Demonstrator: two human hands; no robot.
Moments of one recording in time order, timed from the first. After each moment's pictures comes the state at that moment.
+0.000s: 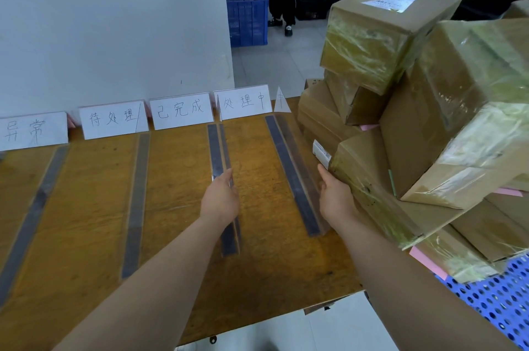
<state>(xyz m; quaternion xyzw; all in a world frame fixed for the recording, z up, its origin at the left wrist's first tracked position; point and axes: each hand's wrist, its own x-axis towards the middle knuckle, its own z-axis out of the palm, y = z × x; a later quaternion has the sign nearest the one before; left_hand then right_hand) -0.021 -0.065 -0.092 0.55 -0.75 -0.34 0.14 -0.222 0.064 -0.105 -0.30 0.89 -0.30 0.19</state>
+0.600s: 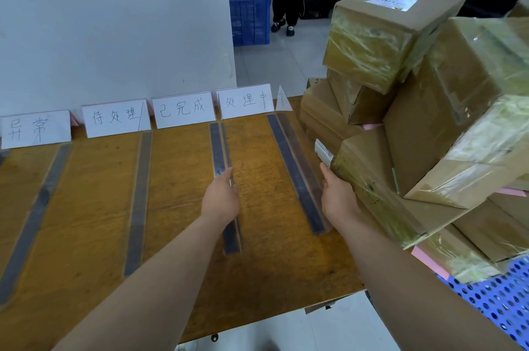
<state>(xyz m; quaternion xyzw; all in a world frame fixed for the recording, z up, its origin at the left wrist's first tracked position) -0.017 -0.065 -0.088 0.55 -0.74 -0.35 0.15 -0.220 0.063 -0.105 -0.32 0.90 -0.26 0.14</state>
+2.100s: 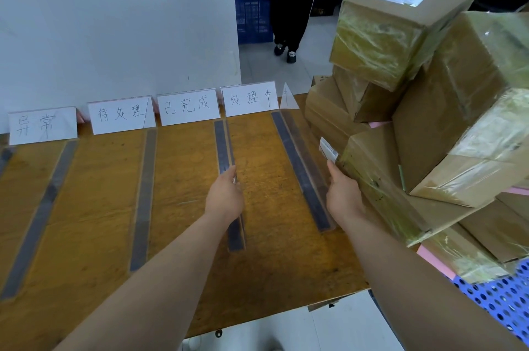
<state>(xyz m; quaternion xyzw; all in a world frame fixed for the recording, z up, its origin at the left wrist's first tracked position) -0.015 -0.061 -0.082 0.55 -0.74 -0.36 0.14 -0.221 0.062 -0.105 -0.31 0.91 -0.24 0.13</state>
